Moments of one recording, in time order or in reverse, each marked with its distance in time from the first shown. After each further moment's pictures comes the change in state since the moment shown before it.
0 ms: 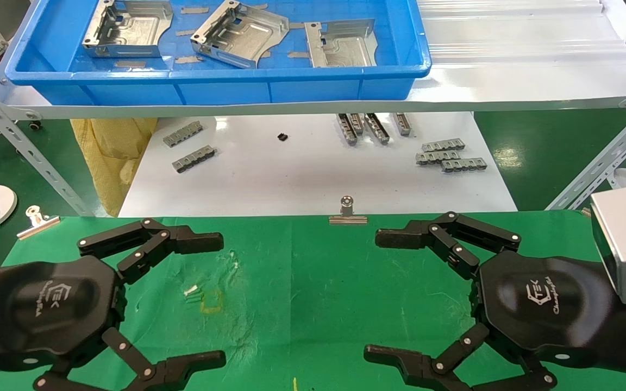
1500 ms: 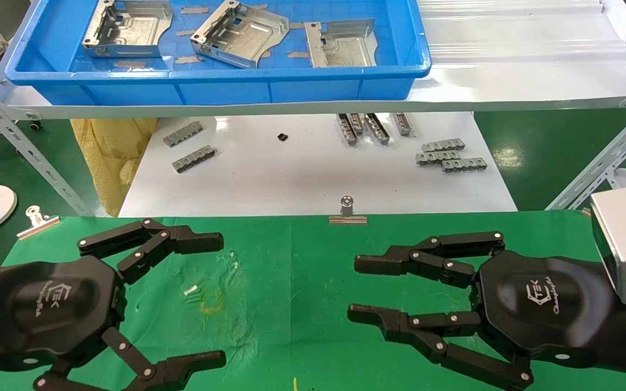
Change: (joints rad) left arm 0.000 0.000 0.000 0.000 0.000 0.000 0.000; right arm 0.000 0.000 0.000 0.000 0.000 0.000 0.000
